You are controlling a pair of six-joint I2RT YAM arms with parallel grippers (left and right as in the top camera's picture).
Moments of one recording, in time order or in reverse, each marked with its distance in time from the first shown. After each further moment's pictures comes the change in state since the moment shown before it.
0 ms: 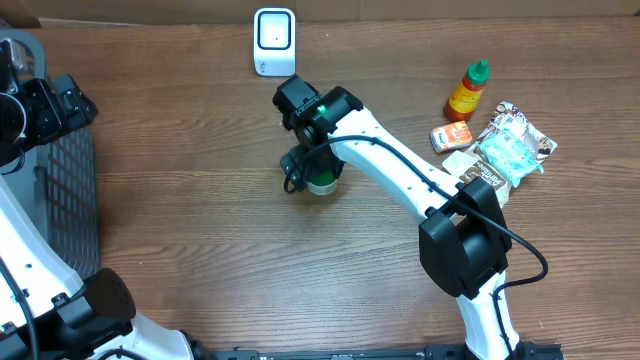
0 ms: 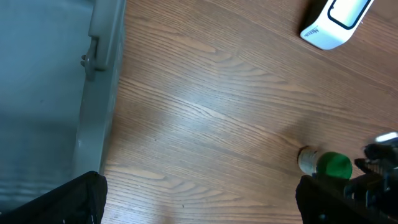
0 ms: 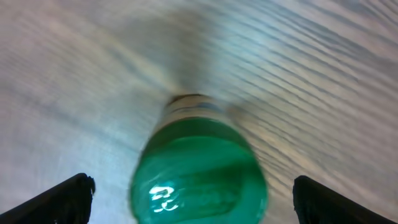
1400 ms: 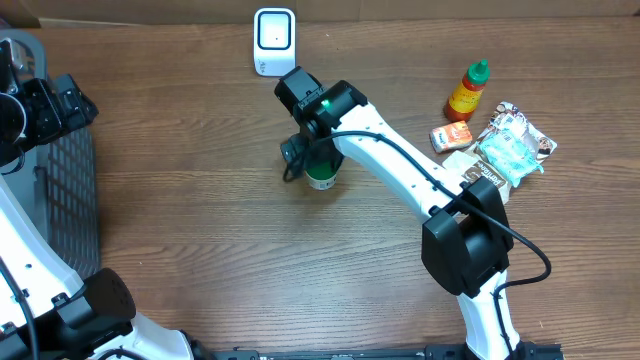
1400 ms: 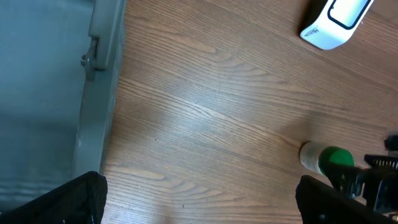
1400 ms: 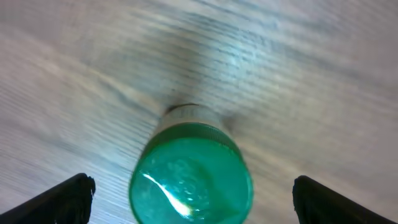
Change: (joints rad) left arm 0.000 0.000 0.000 0.000 0.000 0.000; right arm -0.016 0.000 0.035 0.019 0.051 0.103
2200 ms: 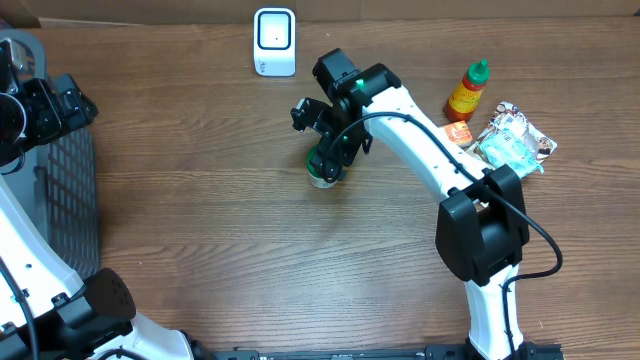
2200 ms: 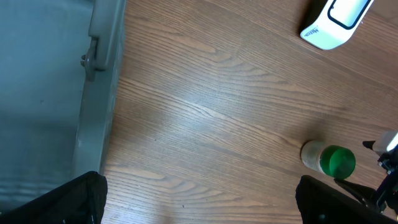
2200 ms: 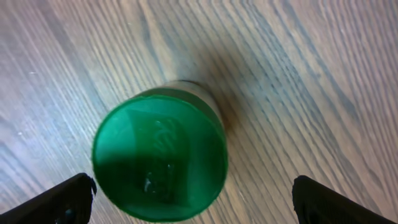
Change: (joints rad) left arm 0.000 0.000 0.000 0.000 0.000 0.000; right arm -0.135 0.000 -0.024 -0.011 -0.261 -0.769
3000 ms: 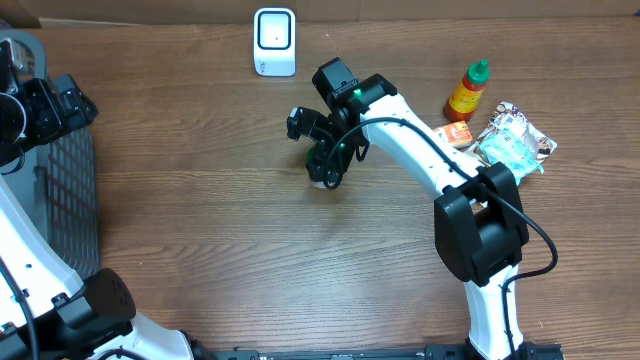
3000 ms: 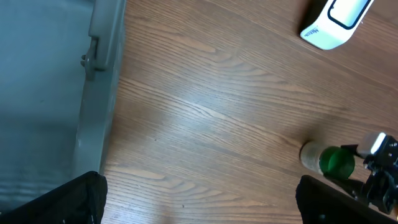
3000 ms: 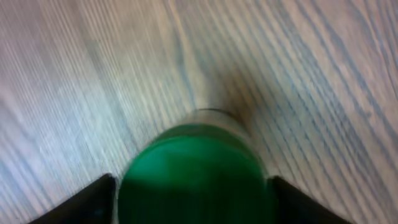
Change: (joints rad) left arm 0.000 0.000 0.000 0.000 0.000 0.000; right arm 0.002 0.000 -0.094 0.117 -0.111 -0.029
